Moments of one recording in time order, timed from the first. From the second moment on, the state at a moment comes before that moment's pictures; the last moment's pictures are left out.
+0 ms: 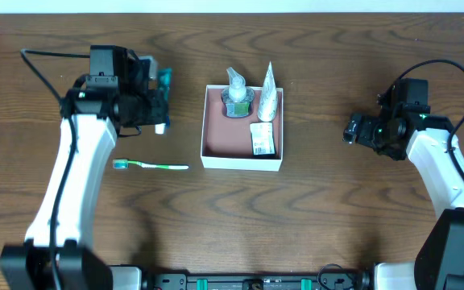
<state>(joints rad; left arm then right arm) -0.05 1.52 1.31 -0.87 0.31 -0.07 -0.10 1.58 1.03 -0.69 -0.12 0.25</state>
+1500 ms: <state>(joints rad) -0.20 1.57 1.33 -0.93 0.18 -0.26 -0.10 1.58 1.03 -0.69 -0.12 0.25</state>
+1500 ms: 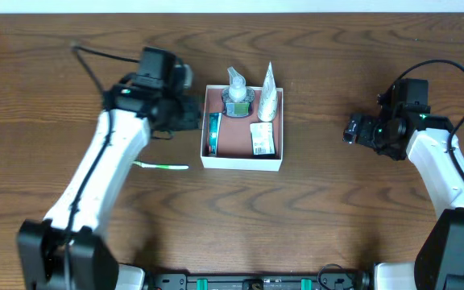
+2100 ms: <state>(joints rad) 0.08 1.49 1.13 -0.94 -0.05 -0.72 -0.10 1.58 1.03 -0.69 -0.12 0.25</state>
